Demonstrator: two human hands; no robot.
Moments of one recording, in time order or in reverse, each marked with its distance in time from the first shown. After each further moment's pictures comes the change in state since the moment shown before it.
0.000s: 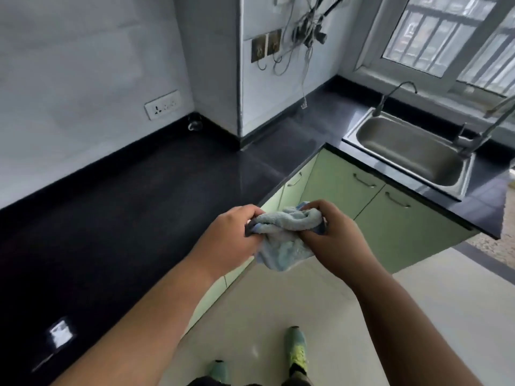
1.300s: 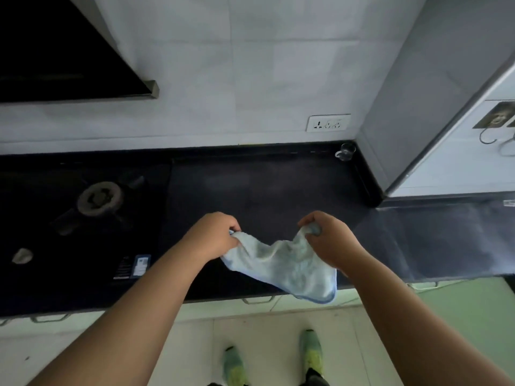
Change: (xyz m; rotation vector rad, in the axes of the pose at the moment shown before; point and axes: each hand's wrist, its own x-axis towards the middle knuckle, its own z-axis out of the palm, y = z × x) left_hand 0.017 -0.147 -0.124 0.280 0.285 -0.851; right_hand 0.237 -0.076 0.199 -0.306 -0.715 -0.454
